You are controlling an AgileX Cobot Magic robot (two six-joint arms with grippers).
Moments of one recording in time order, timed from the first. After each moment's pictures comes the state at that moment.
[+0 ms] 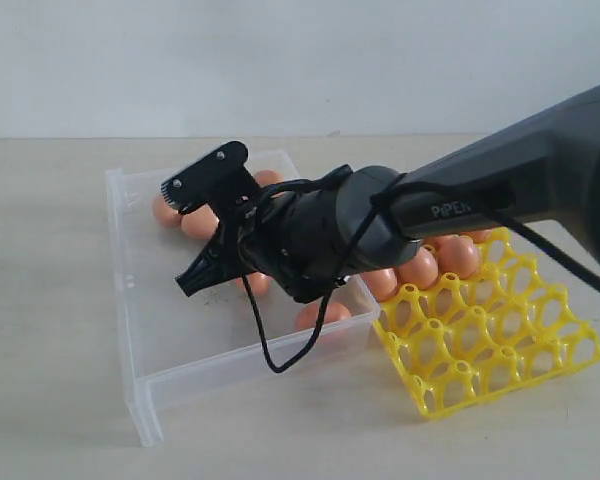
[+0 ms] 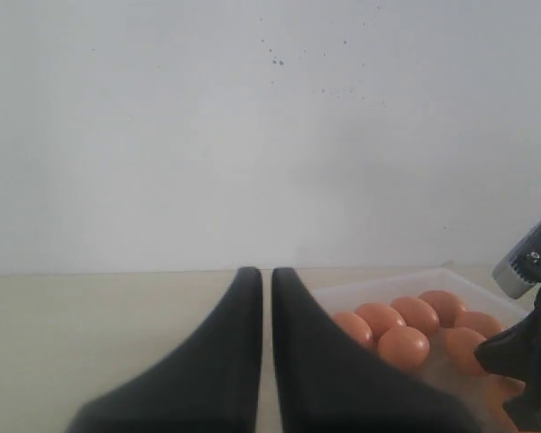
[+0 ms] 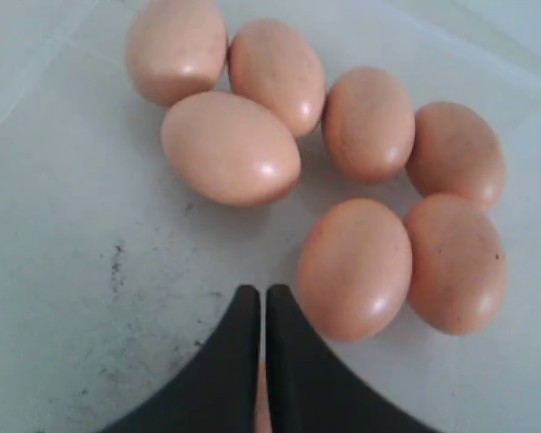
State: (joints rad) left arm -0.06 0.05 0.00 -0.31 -0.04 0.27; right arm 0.87 2.14 -1.32 -1.74 0.33 1.69
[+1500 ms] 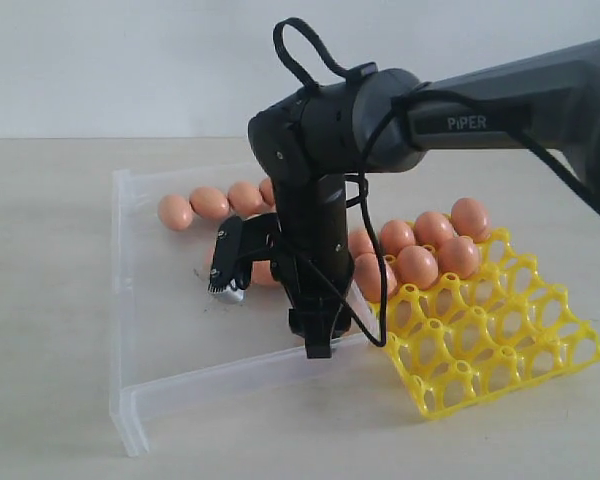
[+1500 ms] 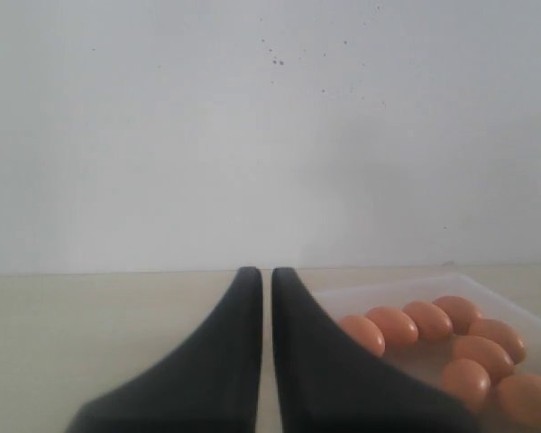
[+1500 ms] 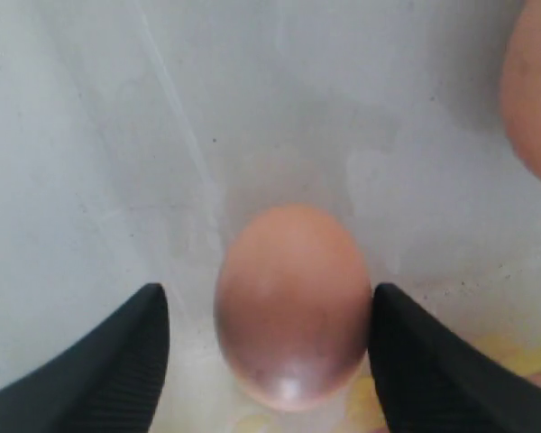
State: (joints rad) left arm -0.06 0.05 0.00 -0.31 -0.04 0.27; right arm 0.76 2.16 -1.59 -0.08 1.09 -0.78
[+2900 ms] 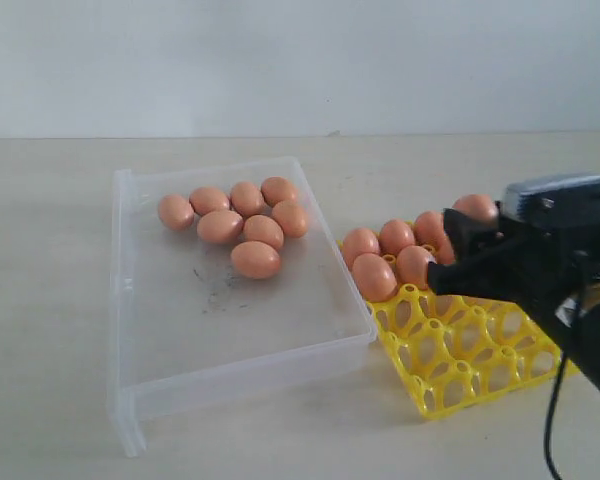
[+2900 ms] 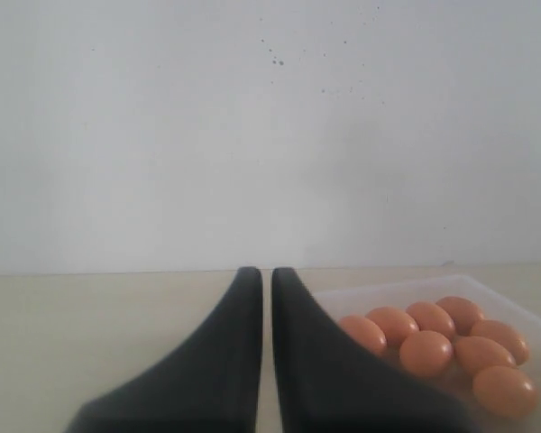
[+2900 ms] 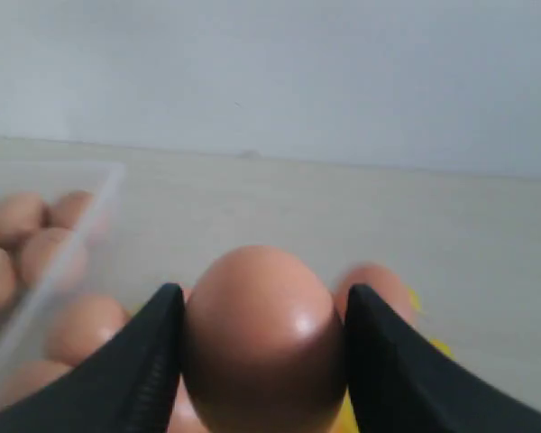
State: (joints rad) left arm -0.06 0.05 0.00 -0.31 -0.04 0.27; right arm 0.46 1.74 -0.29 0.22 -1.19 -0.01
